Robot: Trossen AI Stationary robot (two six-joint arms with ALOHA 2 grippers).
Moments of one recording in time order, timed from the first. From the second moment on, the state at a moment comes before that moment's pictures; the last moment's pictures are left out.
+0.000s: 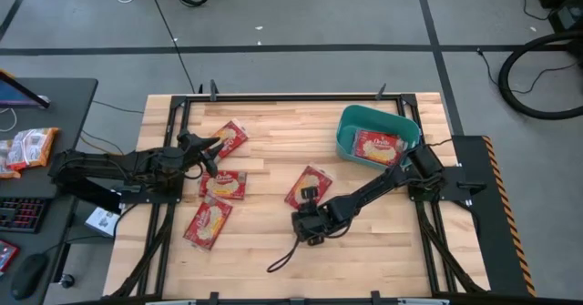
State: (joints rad) left arm -0.02 0.35 0.21 -0.17 -0.69 -0.30; right arm 0.38 2.07 1.30 -0.45 0.43 0.13
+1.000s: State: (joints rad) left arm -0.02 0.35 0.21 -0.17 -0.69 -0.30; right arm 0.36 2.05 1.56 -0.85 0.52 0.06
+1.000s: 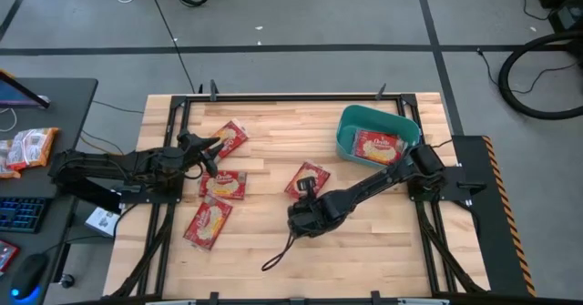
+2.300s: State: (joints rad) left arm -0.02 0.35 0.21 -0.16 -0.69 -0.30; right arm 0.34 2.06 1.41 -0.69 0.28 0.26
